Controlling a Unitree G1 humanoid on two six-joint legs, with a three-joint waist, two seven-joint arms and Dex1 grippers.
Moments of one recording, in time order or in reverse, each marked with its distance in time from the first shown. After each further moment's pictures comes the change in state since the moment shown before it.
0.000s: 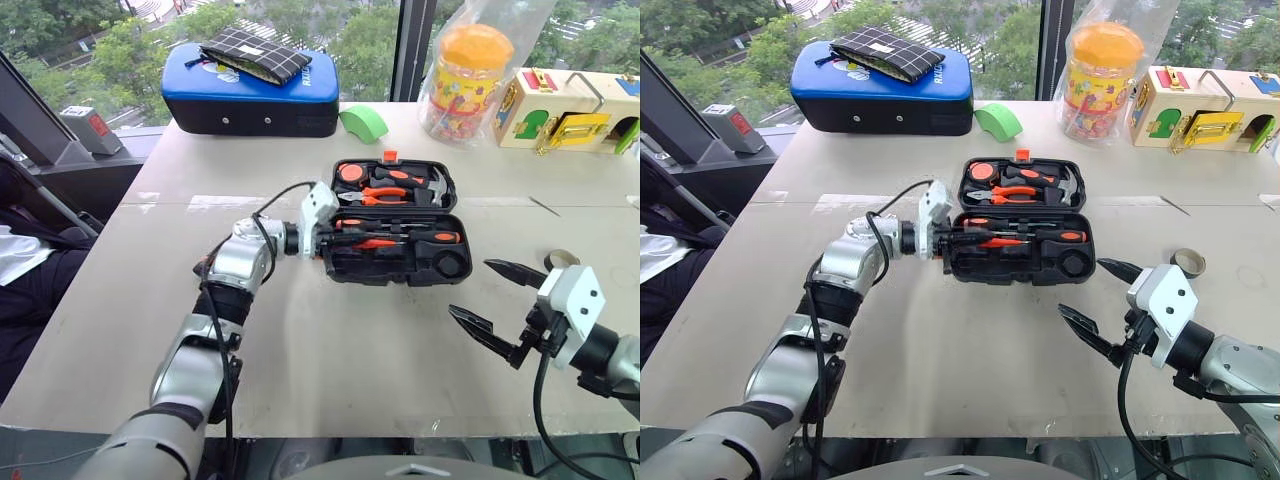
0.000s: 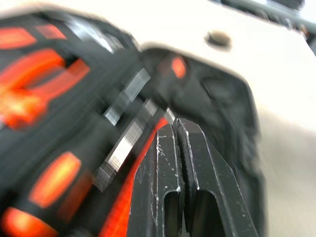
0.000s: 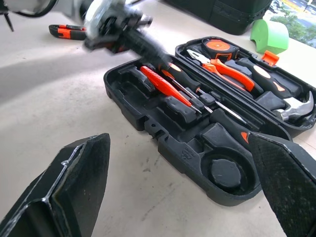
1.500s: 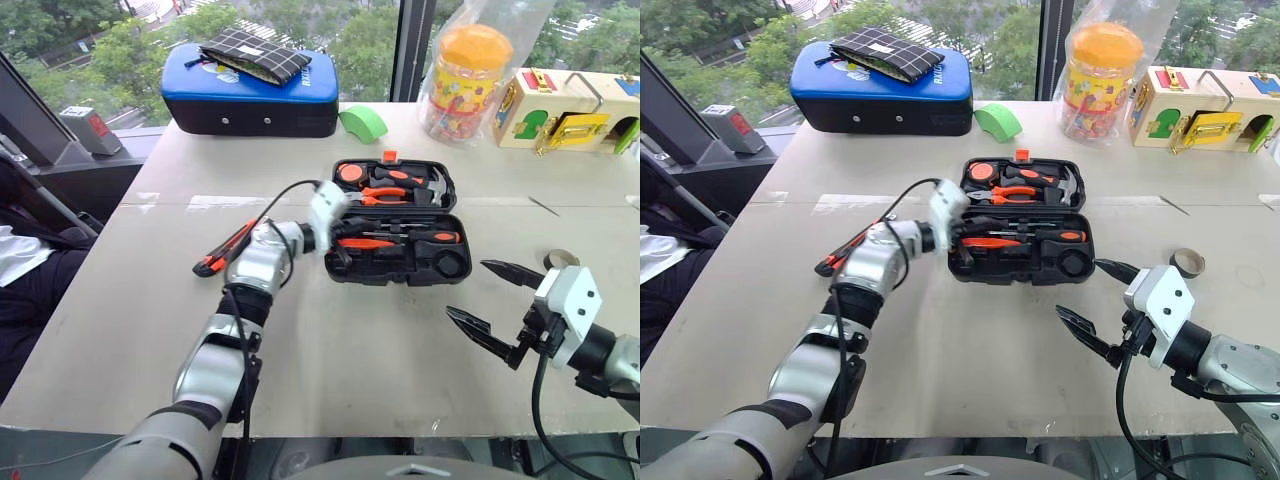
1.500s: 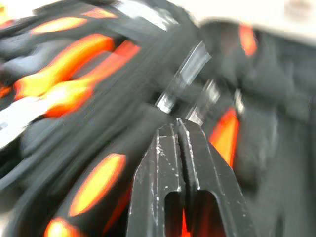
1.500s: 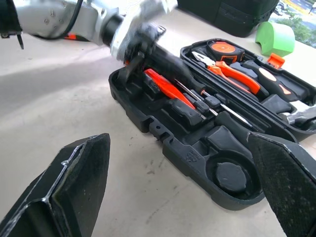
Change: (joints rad) left arm -0.035 -0.088 0.171 0.048 -0.022 0.045 0.325; right arm -0.006 0.002 0.015 0.004 -0.005 -0.013 0.007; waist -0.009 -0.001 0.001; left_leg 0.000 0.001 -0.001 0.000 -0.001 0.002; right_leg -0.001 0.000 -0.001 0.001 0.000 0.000
